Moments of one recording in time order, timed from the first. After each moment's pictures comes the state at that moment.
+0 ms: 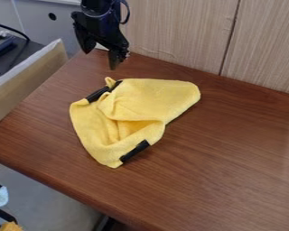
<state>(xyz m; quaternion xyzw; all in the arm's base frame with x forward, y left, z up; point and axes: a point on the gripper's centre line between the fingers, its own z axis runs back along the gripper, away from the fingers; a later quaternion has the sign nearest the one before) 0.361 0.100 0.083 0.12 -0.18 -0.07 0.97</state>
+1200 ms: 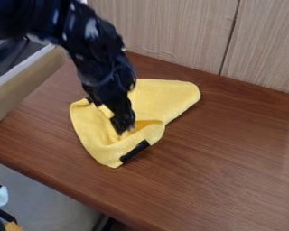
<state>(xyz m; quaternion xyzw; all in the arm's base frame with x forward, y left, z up) 0.260 0.016 0.065 0.09 -0.20 -0.25 0.94</state>
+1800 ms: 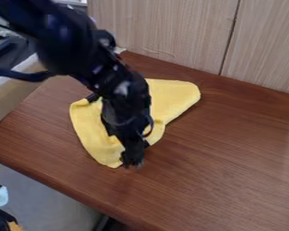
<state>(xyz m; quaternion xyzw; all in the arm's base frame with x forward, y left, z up) 0.259 -0.001 0.011 0.11 -0.14 -0.31 0.94</state>
